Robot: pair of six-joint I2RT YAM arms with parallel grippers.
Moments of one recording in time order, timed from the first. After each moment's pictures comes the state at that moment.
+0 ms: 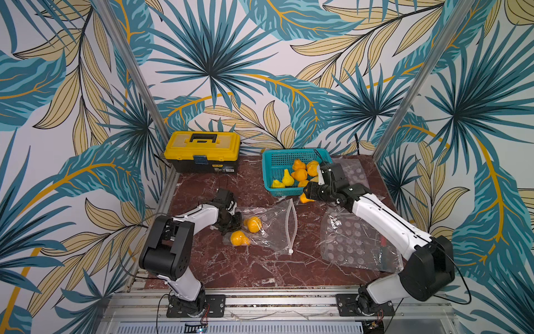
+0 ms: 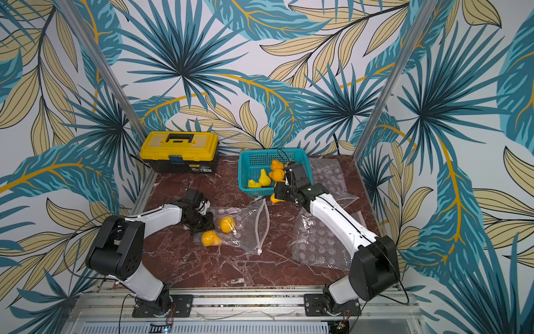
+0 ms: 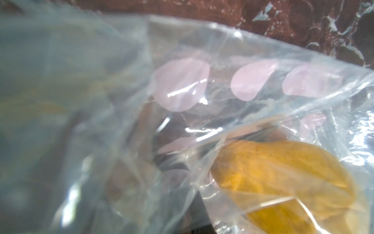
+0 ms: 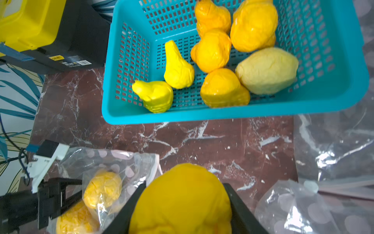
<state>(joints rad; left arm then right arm) -0.23 1.64 0.88 -0.50 0.31 -0.41 0.40 1.55 1.32 -0.57 0.02 0.46</state>
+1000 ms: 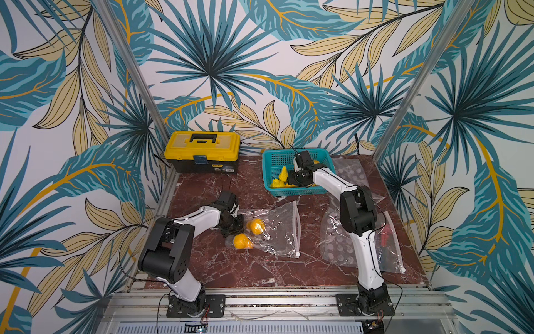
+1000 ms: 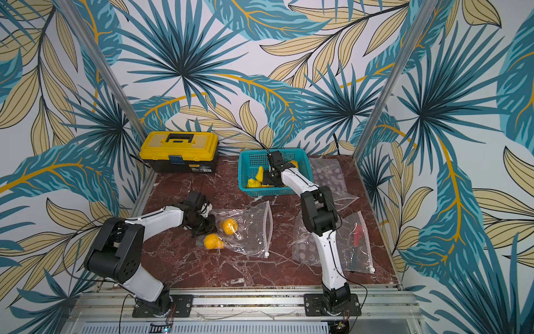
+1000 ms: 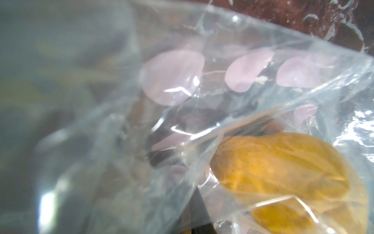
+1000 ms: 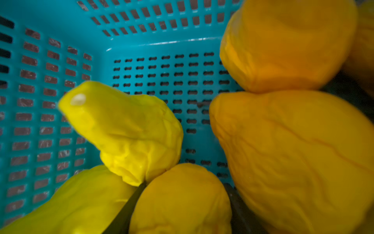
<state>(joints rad) -0.28 1.62 0.86 -0.52 0.33 -0.46 0.35 2.36 1.97 -0.57 -0.02 0.33</state>
